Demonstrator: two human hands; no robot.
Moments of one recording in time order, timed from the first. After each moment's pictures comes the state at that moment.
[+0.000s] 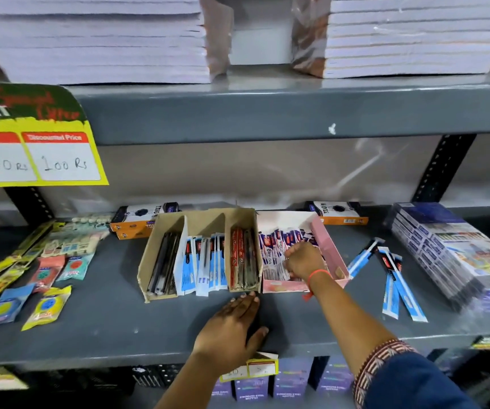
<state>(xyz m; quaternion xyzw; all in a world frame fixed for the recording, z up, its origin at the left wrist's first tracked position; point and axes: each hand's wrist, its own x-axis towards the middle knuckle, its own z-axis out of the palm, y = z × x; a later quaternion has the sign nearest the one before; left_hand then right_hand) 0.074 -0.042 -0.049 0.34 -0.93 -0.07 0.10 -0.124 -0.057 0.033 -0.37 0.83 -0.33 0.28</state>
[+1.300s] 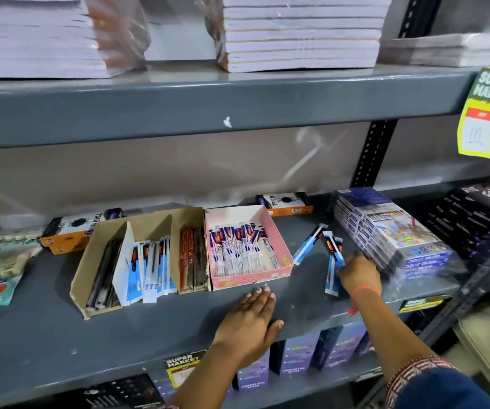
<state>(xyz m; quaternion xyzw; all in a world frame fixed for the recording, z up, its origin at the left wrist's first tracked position) -0.028 0.003 -0.039 0.24 -0.97 -0.07 0.03 -0.249 0.070 0.013 -0.18 0.94 -0.26 0.12</state>
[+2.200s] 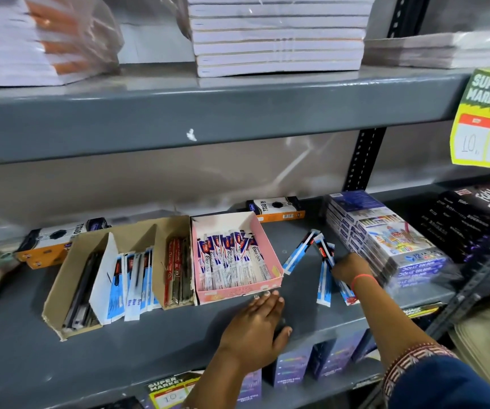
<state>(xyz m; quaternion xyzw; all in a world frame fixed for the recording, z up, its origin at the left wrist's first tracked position) -0.061 0.002 -0.043 0.20 -0.97 -0.10 0.10 -0.289 0.051 0.017 -0.21 0.93 -0.22 0.21</state>
